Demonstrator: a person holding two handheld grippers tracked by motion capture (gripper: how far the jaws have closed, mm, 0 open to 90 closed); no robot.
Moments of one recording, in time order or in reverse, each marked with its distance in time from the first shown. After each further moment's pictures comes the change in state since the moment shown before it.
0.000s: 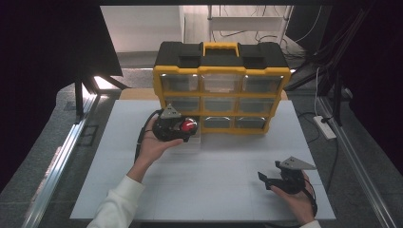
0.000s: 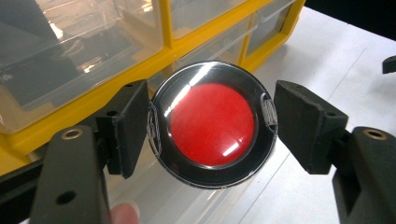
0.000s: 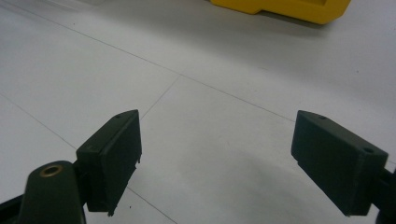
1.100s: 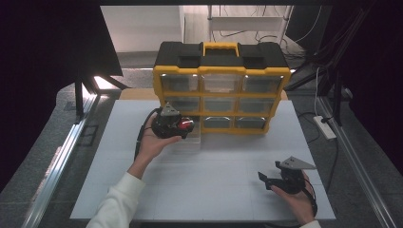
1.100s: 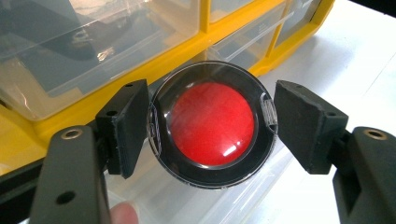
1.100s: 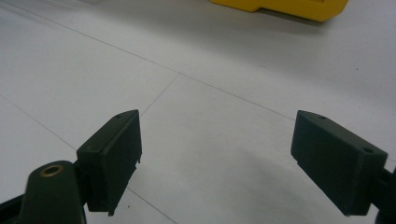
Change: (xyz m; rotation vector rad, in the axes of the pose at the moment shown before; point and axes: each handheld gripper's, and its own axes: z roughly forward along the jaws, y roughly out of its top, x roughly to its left) left arm 0.015 -0.005 0.012 0.029 0.048 -0.012; right arm -0.001 -0.001 0.001 0.004 -0.001 0.005
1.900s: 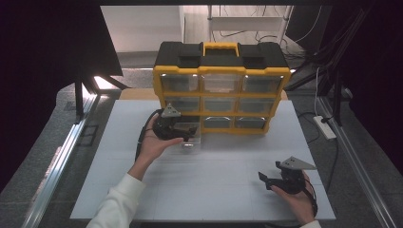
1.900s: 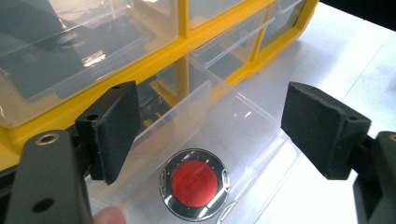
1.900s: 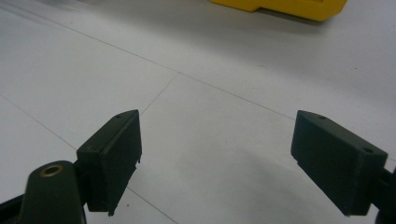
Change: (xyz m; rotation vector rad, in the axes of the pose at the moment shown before) left arm -0.008 0.001 -0.004 -0.020 -0.040 0.001; right arm -0.001 0.000 0.000 0.001 -0.002 -0.003
